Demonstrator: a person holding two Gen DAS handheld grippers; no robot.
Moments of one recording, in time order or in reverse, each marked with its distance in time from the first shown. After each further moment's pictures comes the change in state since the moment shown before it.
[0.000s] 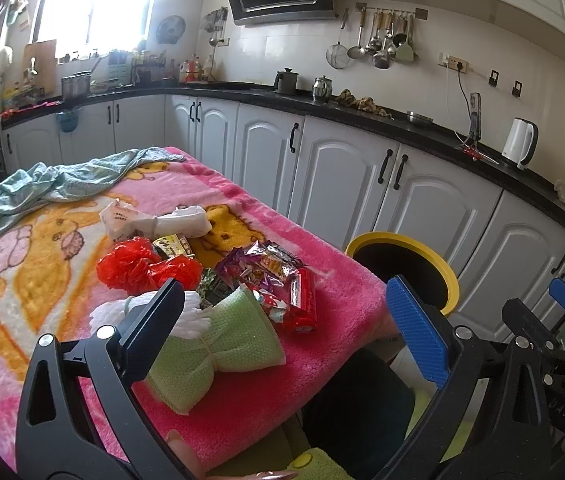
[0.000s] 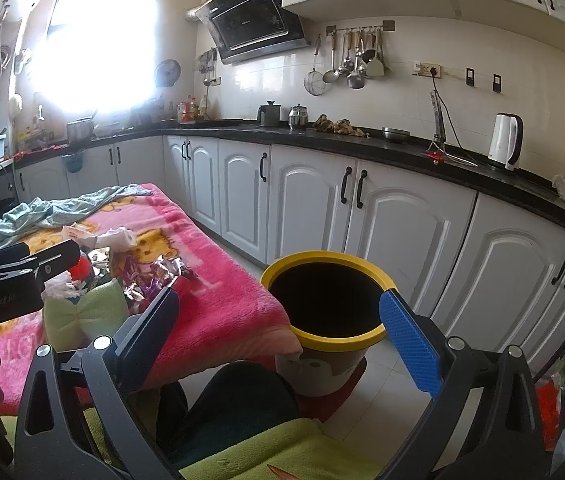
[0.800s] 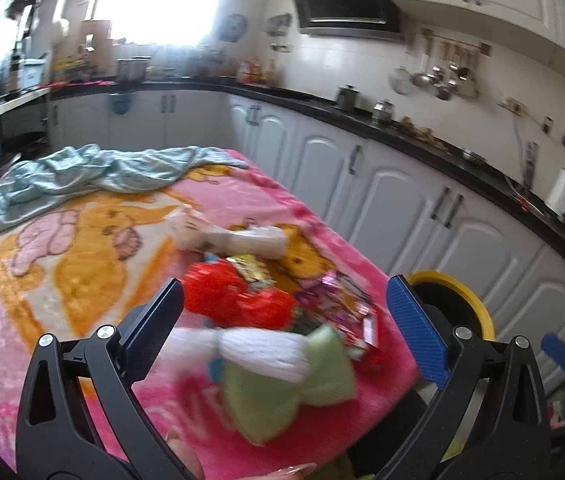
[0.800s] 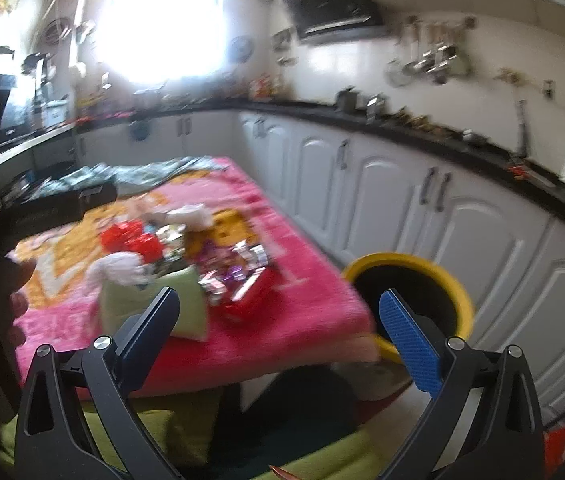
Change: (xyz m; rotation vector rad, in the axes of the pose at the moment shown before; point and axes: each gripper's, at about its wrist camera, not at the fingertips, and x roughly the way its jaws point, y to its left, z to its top) left arm 0.004 0.083 0.023 -0.167 -0.038 0.155; right arm 0.022 0.062 0.022 -0.136 0.088 0.263
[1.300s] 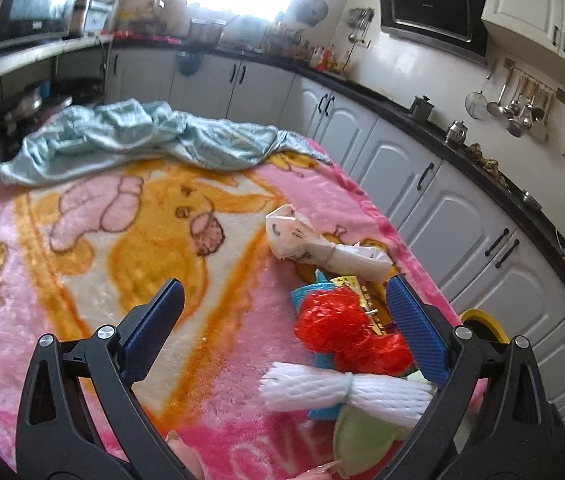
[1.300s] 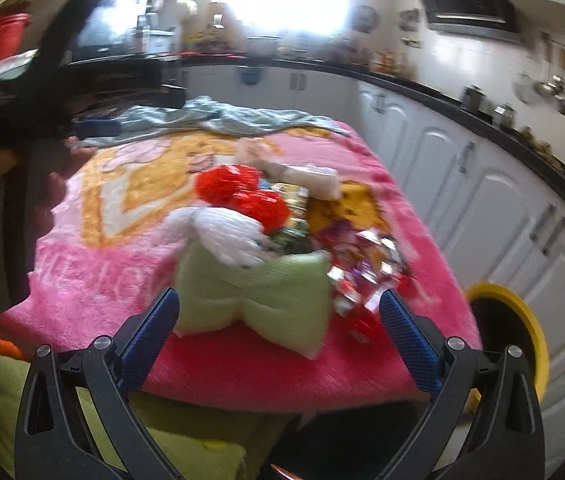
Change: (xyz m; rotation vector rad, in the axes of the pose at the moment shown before) left arm 0.036 0.108 0.023 -0.211 0.078 0.114; right arm 0.071 0.090 0.000 -0.292 0.108 0.327
